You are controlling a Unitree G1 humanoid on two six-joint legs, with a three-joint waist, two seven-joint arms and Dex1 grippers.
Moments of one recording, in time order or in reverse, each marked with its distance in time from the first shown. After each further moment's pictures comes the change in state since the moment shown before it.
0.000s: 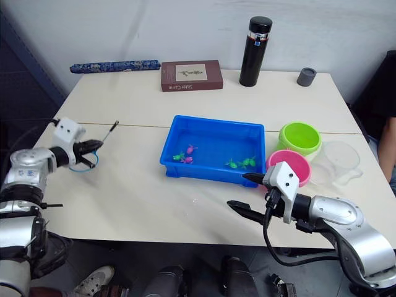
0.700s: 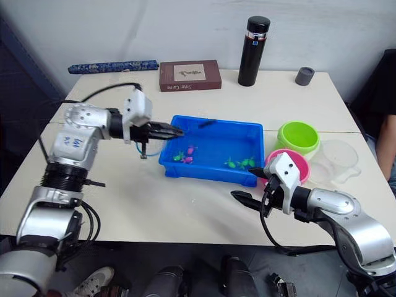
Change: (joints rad) left arm -0.068 -0.243 -0.249 -0.619 -0.173 0.167 -0.507; right arm -0.075 0.000 0.002 0.047 0.011 0.139 -0.090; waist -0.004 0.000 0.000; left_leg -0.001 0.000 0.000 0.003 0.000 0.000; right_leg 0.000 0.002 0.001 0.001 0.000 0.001
